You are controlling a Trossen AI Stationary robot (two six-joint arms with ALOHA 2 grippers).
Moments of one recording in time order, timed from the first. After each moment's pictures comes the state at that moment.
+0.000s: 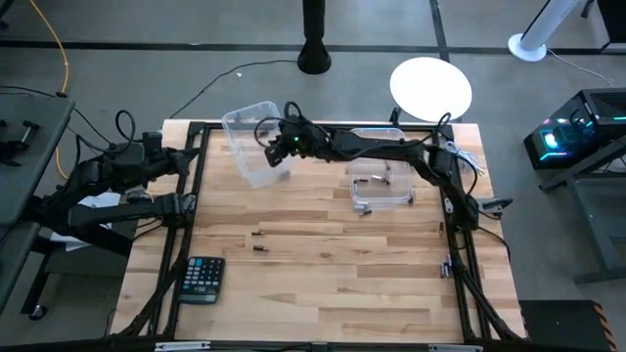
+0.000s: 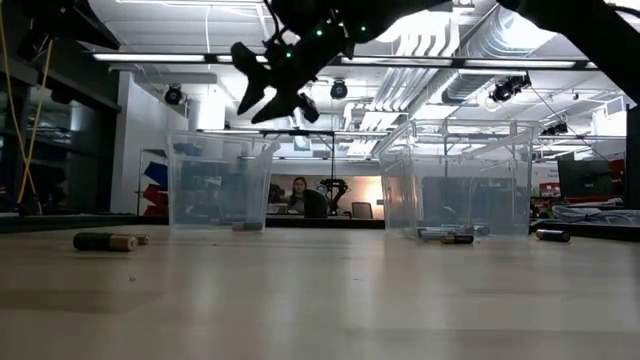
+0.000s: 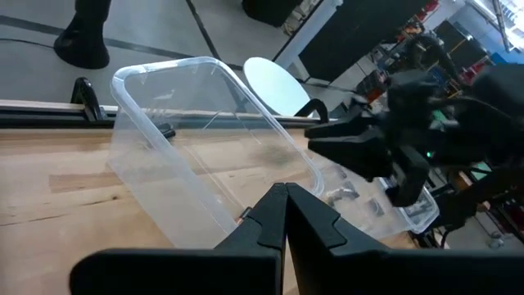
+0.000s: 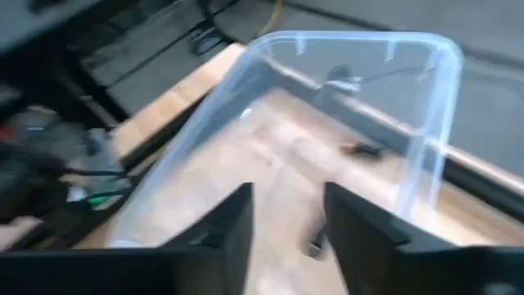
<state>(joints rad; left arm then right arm) 0.27 0.32 0.86 -0.97 -0.46 -0.84 -0.24 2.17 1.95 -0.28 0.22 0.47</state>
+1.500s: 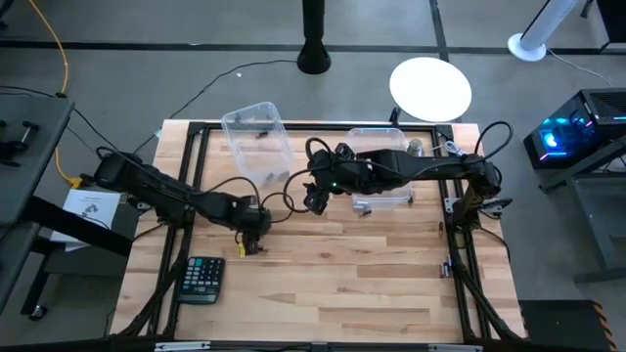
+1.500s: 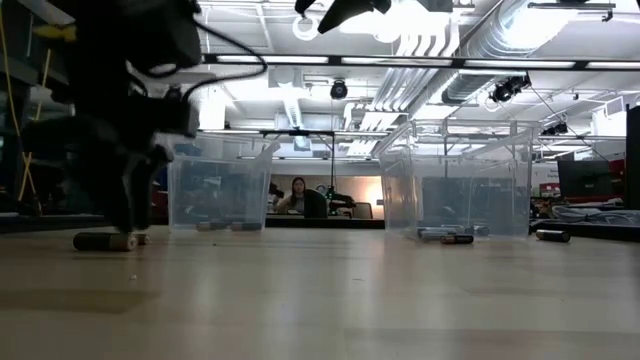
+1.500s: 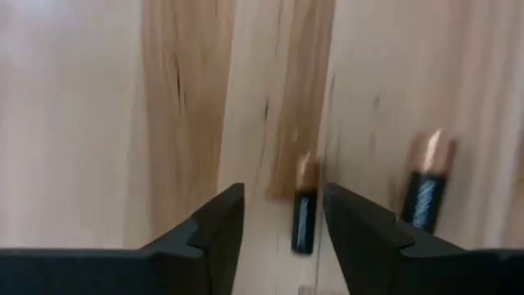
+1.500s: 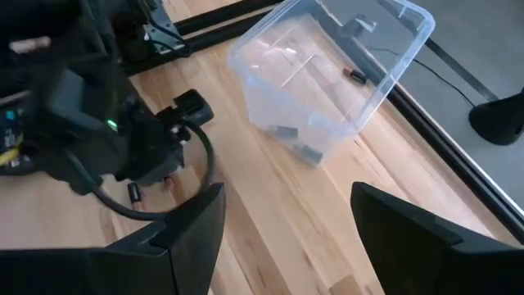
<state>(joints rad) -0.20 1.45 0.68 -0.54 -0.14 -0.28 0.08 1.83 1.95 -0.94 0.42 0.40</state>
